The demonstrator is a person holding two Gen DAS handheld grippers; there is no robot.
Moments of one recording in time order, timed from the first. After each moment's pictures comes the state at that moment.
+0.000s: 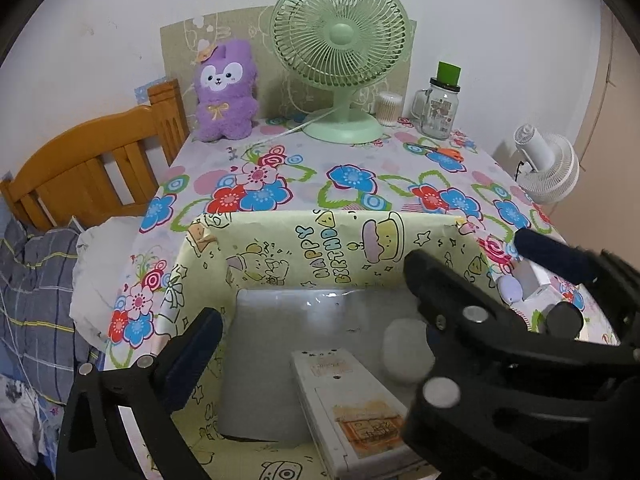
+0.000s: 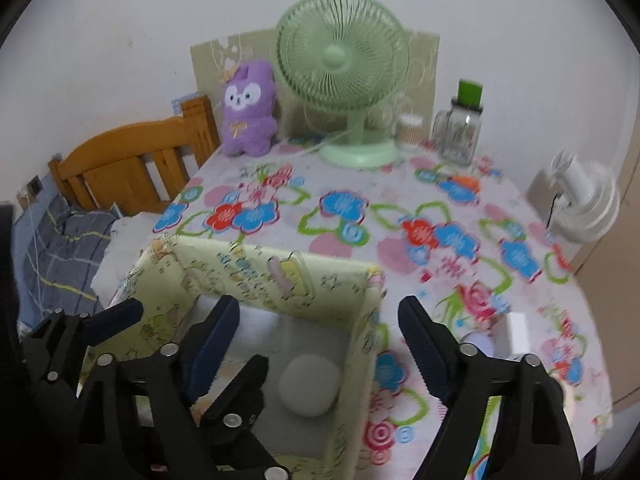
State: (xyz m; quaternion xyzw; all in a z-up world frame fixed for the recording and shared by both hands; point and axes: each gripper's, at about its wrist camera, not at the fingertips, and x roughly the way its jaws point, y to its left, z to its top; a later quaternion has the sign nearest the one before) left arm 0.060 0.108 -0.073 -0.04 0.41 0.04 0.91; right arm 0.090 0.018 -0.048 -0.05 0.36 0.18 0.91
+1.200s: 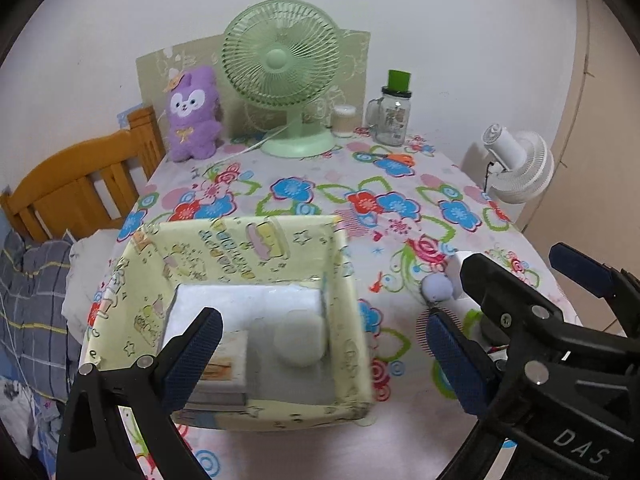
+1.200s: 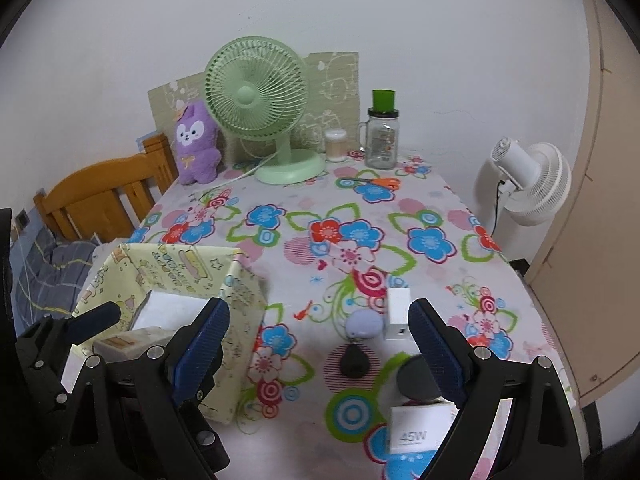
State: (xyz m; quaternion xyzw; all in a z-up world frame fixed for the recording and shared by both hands) left arm 0.040 0.016 -0.050 -0.03 0.39 0.03 0.92; right arm 0.058 -0.106 -0.028 0.00 0.34 0.13 0.93
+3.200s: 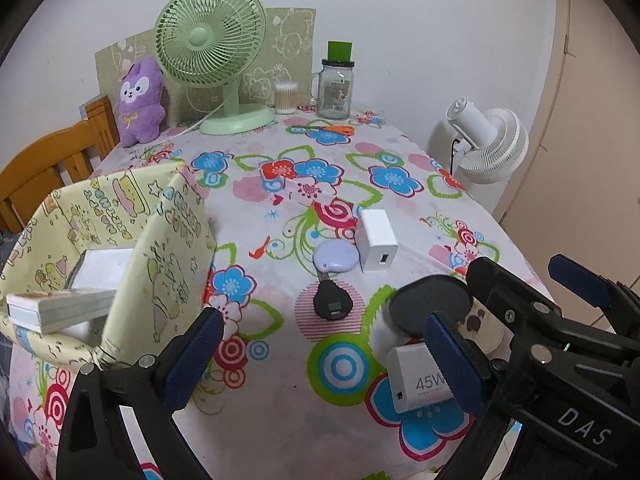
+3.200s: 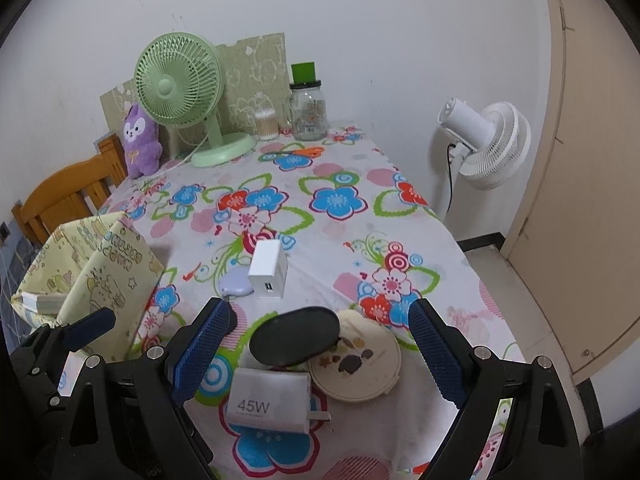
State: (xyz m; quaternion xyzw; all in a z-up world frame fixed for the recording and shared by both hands) left arm 0.046 -0.091 -0.101 -0.04 0.40 0.00 0.92; right arm 0.062 -0.224 -0.084 0.02 0.36 0.09 0.93
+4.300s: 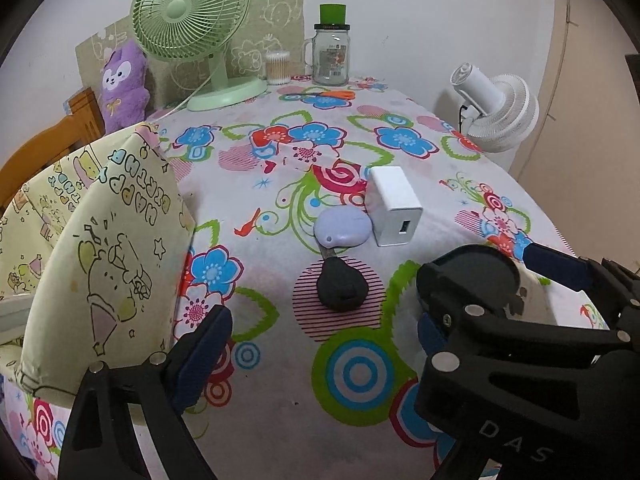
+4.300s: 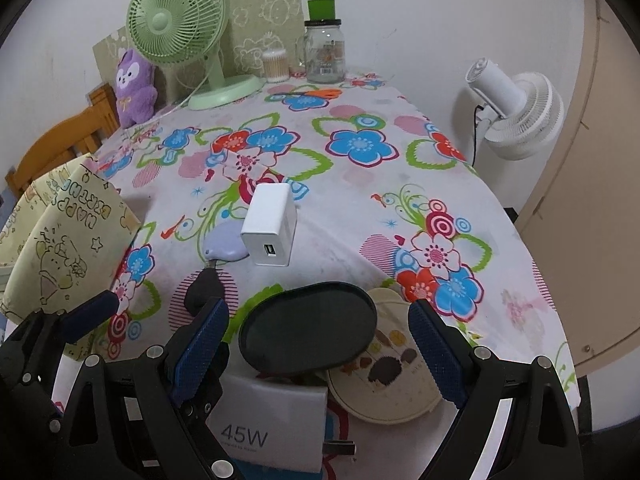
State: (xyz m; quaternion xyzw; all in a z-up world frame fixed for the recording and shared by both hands) left arm 0.073 -0.094 -0.141 0.00 0.43 0.00 0.90; right arm 0.105 -0.198 -0.136 -0.01 0.43 0.10 0.90
